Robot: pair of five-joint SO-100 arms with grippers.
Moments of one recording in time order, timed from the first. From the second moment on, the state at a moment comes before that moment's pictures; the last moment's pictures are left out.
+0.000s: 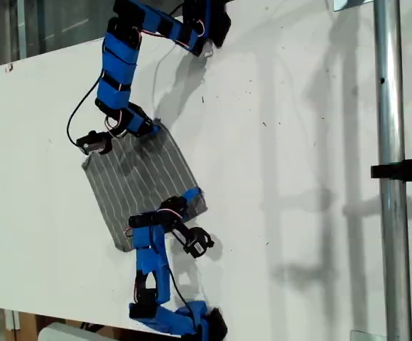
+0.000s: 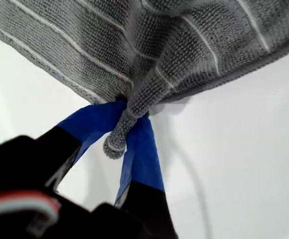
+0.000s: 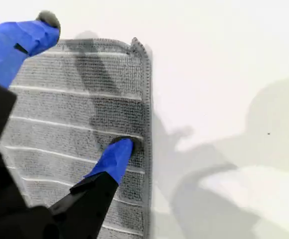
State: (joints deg) arm 0 -18.5 53.3 64.2 81.5 -47.3; arm 1 36.3 77.3 96.1 64.6 18.1
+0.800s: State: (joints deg) arm 0 -9.5 63.2 59.2 90.1 -53.3; arm 1 26.4 96.9 103.2 73.1 26.0
